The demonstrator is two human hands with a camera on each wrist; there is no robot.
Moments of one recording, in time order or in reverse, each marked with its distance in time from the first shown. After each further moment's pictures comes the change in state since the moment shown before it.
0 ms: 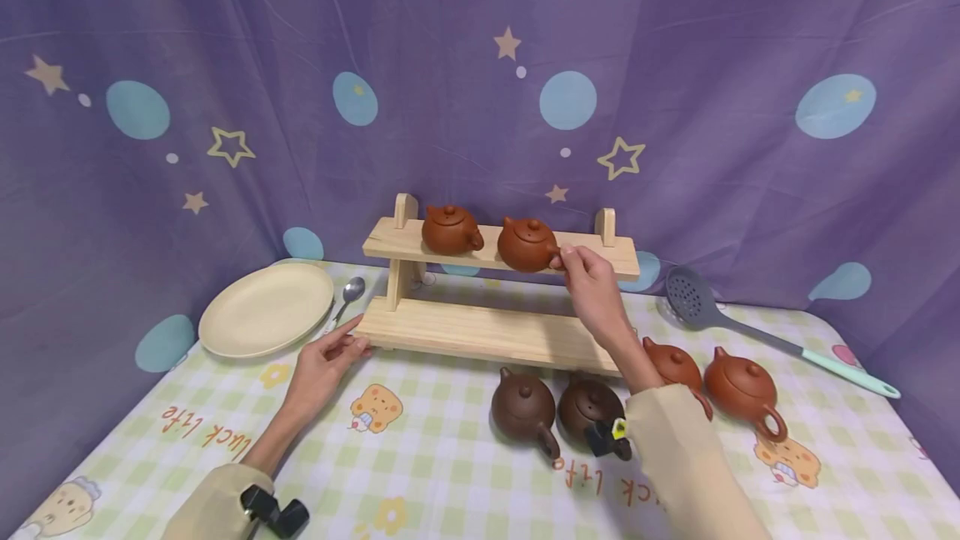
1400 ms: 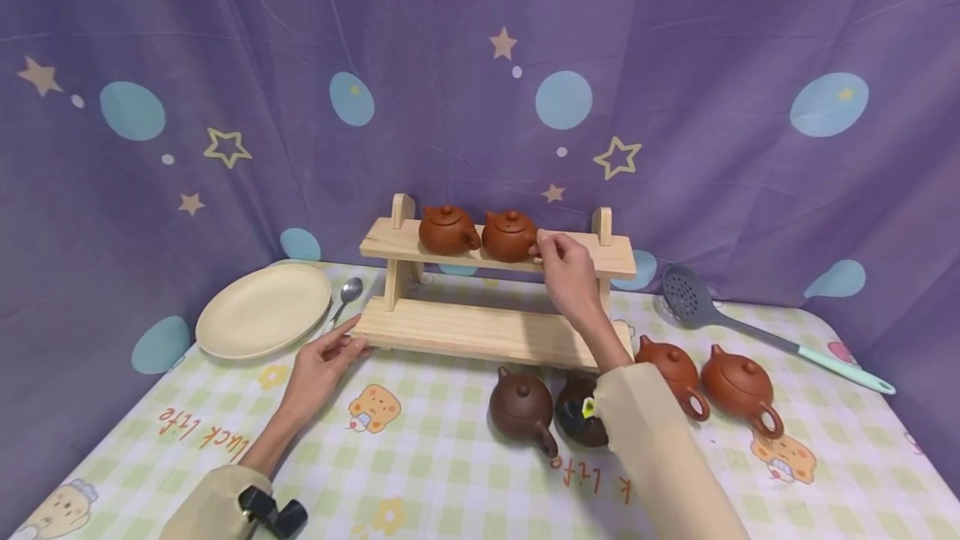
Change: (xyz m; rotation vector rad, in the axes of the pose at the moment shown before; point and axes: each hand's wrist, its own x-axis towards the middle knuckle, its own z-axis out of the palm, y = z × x) left_hand 0.000 0.000 0.001 0.002 -0.004 -0.013; right_hand 0.018 -0.006 0.022 -0.141 0.043 0.005
